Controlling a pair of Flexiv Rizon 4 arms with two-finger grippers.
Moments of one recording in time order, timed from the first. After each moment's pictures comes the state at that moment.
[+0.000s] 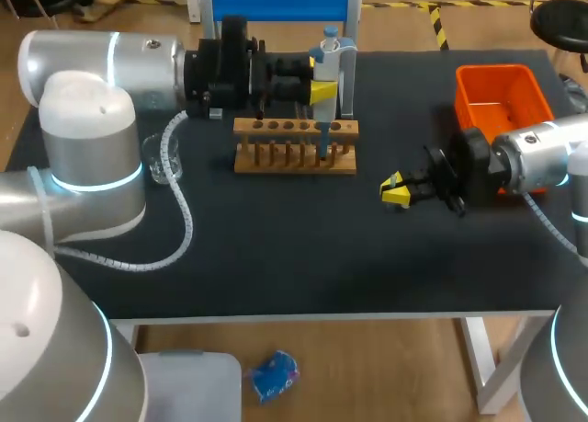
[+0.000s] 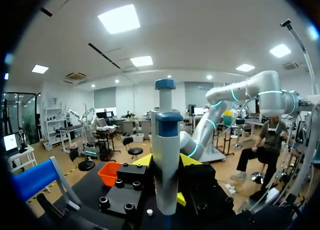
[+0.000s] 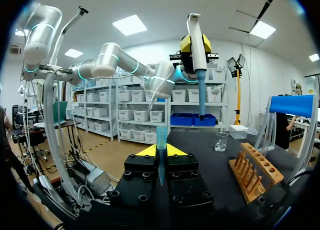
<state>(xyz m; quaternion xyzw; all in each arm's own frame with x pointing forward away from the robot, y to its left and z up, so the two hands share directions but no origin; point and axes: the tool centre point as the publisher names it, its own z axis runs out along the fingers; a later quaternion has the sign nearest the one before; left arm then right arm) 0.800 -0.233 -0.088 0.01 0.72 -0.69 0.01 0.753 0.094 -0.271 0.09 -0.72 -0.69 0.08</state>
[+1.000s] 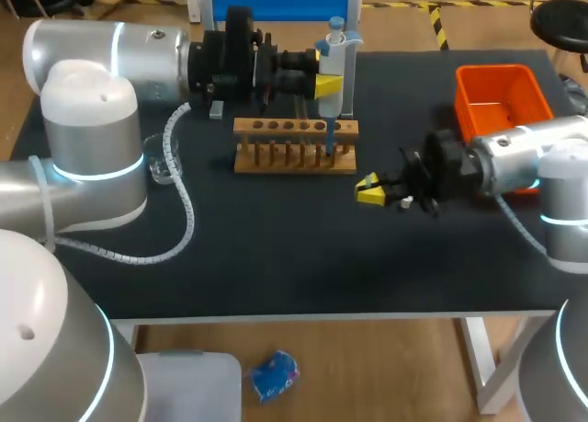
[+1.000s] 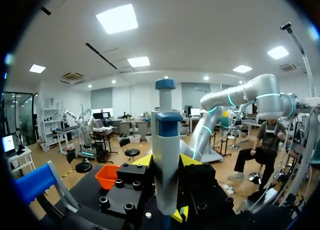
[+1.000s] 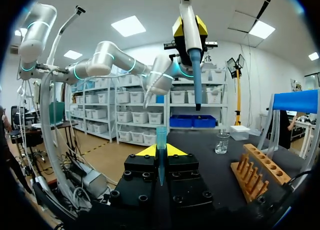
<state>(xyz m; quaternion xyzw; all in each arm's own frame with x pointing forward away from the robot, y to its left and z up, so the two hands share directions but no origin) 0.800 -0.239 -0.079 0.02 0.72 -0.69 0.00 0.765 0.135 -0.284 0.09 -0.71 -0.69 0.09</state>
